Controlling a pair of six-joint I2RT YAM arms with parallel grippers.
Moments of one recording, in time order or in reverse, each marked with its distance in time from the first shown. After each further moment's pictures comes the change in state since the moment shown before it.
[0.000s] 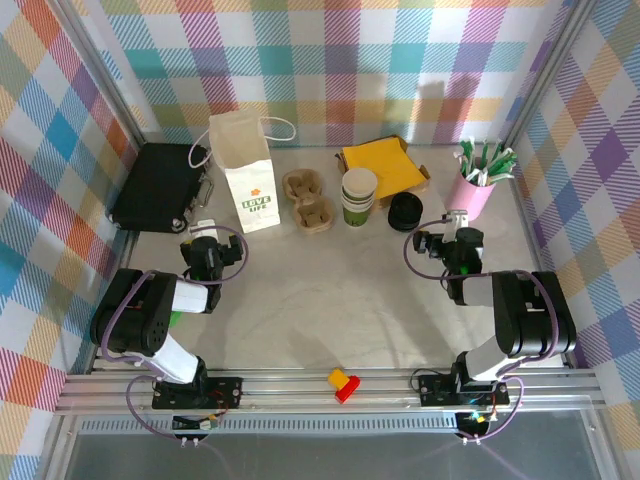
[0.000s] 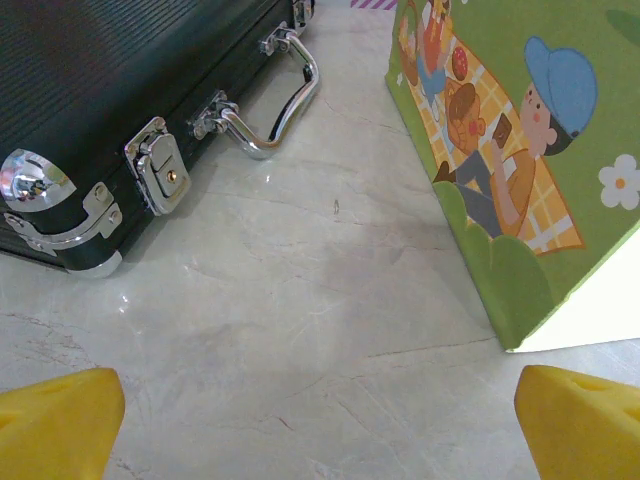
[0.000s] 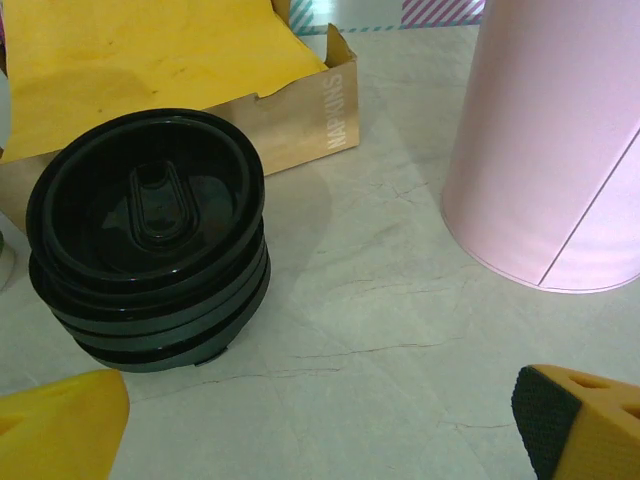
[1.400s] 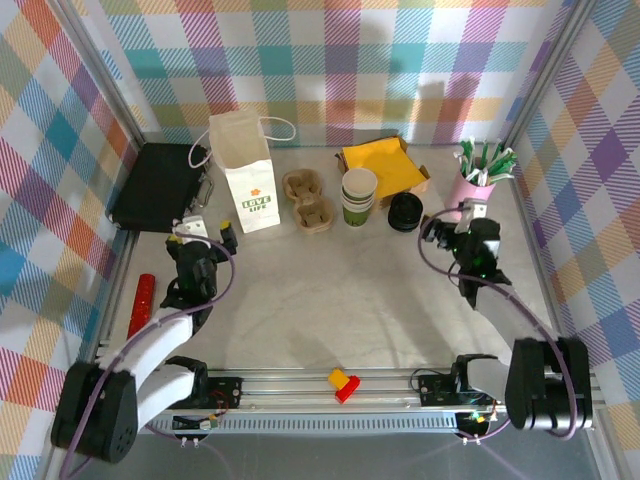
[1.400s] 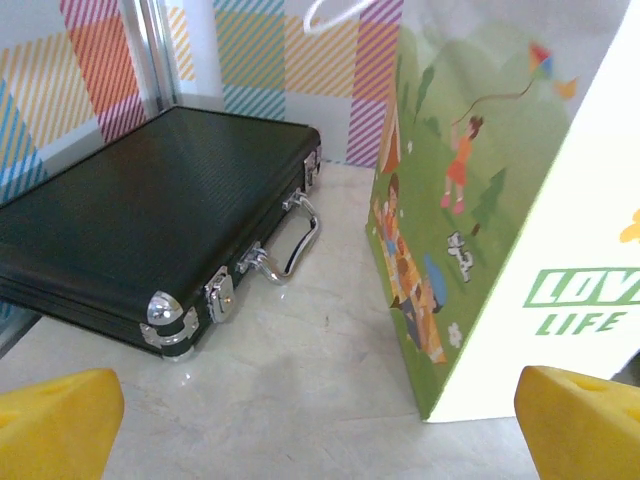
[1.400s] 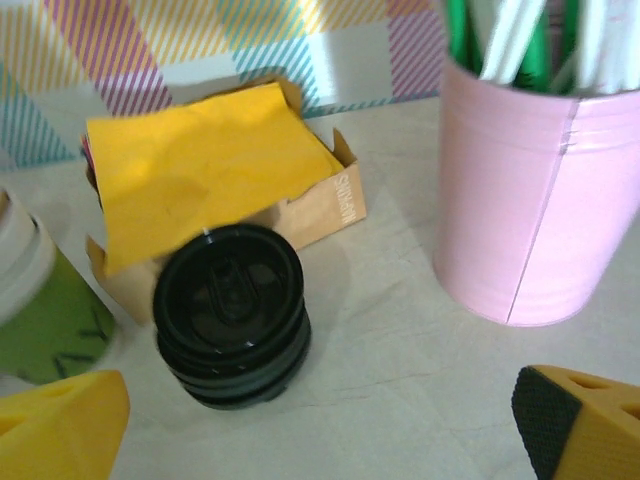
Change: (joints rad) left arm -0.136 -0.618 -0.008 -0.422 -0.167 -0.028; right arm -0.003 -0.415 0.133 -0.512 0.003 0.177
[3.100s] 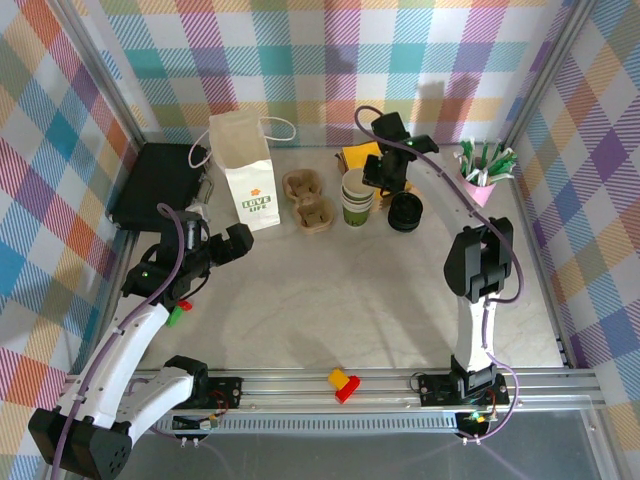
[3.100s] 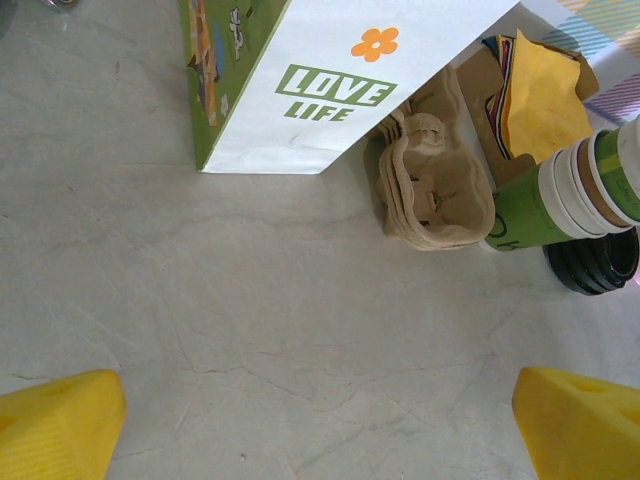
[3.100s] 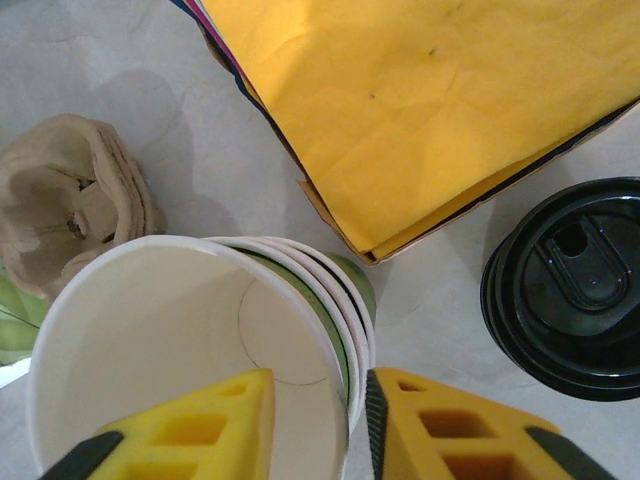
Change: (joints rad) left arm -0.024 -0.059 0.537 -1.048 0.491 -0.436; right arm 0.377 0.921 1.456 -1.209 0.076 0.344
